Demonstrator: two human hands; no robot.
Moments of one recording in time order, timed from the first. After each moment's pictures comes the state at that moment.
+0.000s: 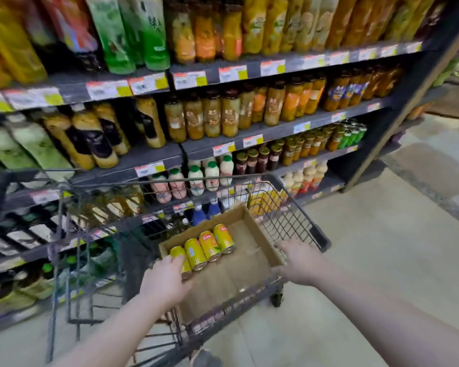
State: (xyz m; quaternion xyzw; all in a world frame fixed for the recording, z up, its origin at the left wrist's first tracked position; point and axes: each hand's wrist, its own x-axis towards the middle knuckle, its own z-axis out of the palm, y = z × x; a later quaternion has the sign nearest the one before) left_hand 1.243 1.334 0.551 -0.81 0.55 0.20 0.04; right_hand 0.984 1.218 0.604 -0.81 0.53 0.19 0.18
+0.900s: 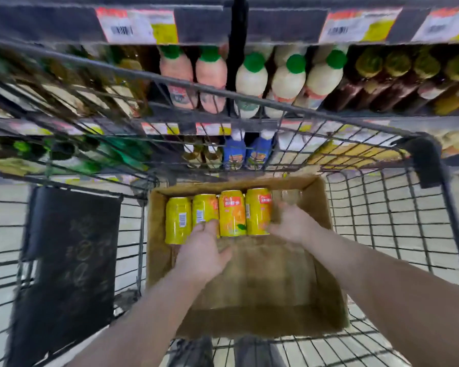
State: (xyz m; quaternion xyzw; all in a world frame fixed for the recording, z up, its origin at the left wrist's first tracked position) left_hand 1.255 1.166 0.326 -0.85 0.28 0.44 -0.09; right_hand 1.145 0.995 0.298 -0.77 0.44 0.32 0.34
